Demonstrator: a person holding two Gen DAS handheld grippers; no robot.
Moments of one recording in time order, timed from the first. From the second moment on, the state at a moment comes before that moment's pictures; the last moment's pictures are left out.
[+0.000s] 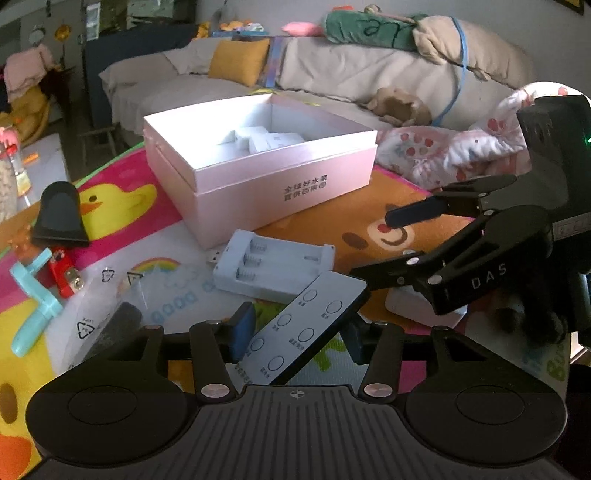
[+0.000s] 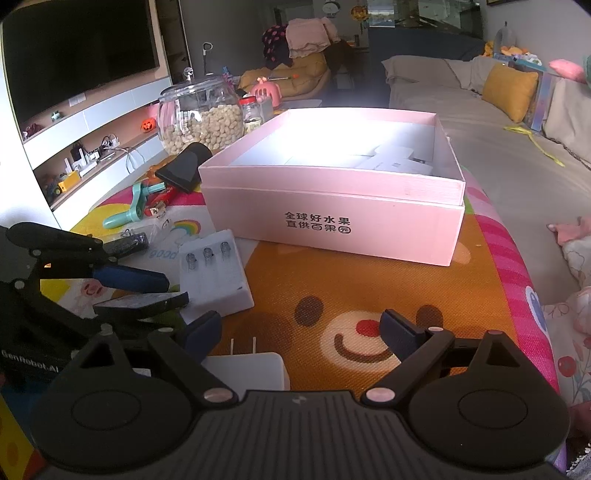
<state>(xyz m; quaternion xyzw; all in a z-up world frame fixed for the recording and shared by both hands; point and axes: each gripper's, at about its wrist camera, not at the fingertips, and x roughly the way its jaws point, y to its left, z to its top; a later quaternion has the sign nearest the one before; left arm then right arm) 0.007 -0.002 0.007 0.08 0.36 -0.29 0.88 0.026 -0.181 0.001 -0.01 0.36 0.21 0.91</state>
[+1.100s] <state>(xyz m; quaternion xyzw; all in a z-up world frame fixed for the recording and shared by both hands) -0.024 0.021 0.011 0.03 0.38 -0.23 0.89 0.020 -0.134 0.042 -0.08 0.35 0.23 0.91</state>
